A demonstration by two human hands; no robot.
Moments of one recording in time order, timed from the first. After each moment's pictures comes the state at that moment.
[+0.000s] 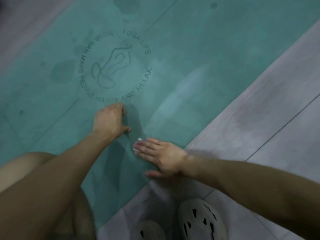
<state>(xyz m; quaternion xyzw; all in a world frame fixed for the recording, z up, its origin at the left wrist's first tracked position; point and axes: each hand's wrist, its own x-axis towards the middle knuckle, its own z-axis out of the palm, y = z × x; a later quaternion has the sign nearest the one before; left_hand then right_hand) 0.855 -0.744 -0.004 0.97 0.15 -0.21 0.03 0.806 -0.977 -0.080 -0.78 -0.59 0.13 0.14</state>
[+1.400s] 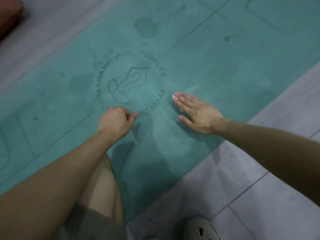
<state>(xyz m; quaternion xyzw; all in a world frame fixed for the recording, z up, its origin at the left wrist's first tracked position) 0.895 -0.713 0.028 0.98 0.15 -0.14 0.06 1.003 -1.017 -0.039 -0.88 -0.45 0.11 0.10</state>
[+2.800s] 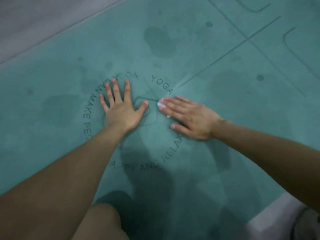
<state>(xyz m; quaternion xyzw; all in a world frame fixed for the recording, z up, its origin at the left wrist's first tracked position) 1.075 -0.633 -0.083 0.95 0.23 -0.14 0.13 1.153 -0.896 -0.064 -0.81 -0.58 0.10 0.02</state>
